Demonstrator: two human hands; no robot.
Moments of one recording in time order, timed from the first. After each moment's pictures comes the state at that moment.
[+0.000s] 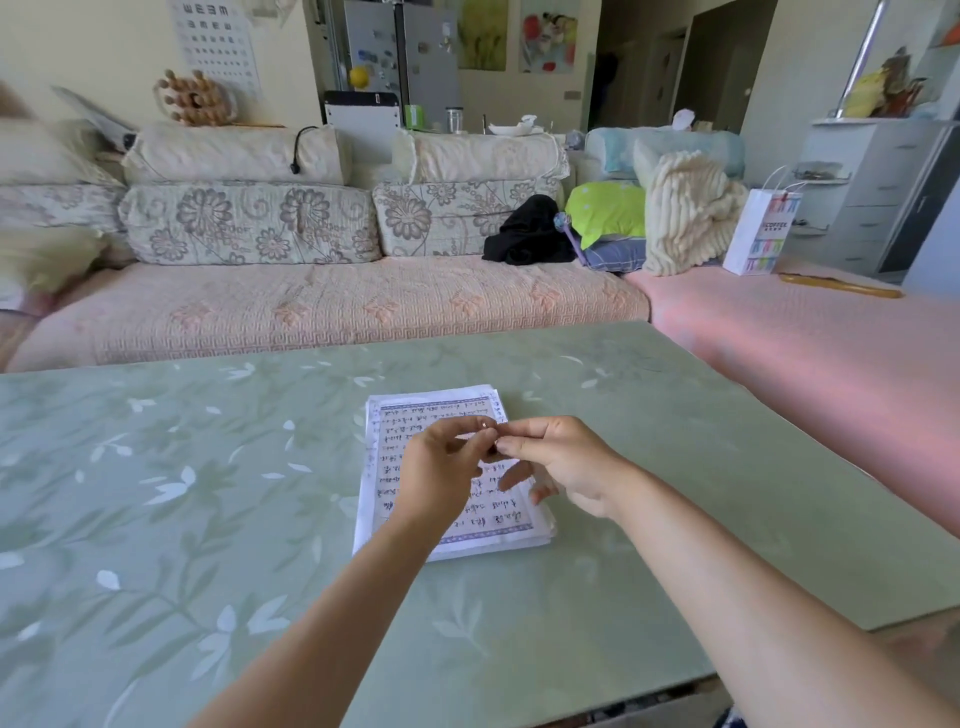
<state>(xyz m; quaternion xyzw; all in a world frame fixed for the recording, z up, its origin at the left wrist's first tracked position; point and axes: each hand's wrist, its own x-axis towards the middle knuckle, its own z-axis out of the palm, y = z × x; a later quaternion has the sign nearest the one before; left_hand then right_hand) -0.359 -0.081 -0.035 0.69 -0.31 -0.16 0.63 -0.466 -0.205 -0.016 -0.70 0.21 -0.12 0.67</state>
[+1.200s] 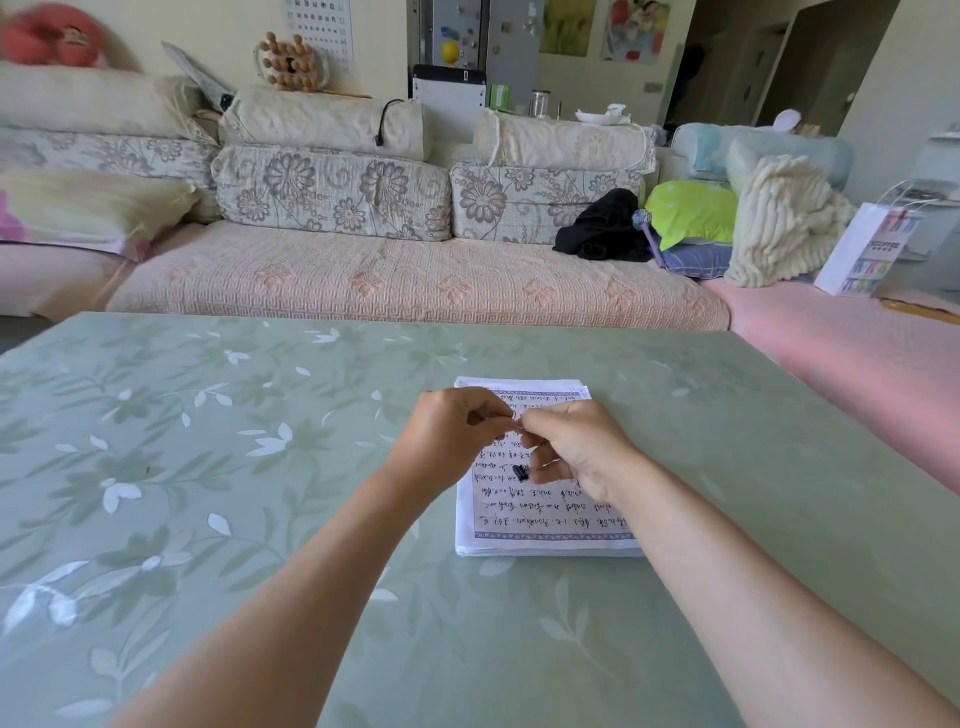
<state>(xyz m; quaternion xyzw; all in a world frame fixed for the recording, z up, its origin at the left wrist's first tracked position) -0.268 -0.009 -0.021 0.76 -0.43 -0.04 0.48 -0.368 -0.137 -0.012 -0.67 0.30 -0.15 0.66</state>
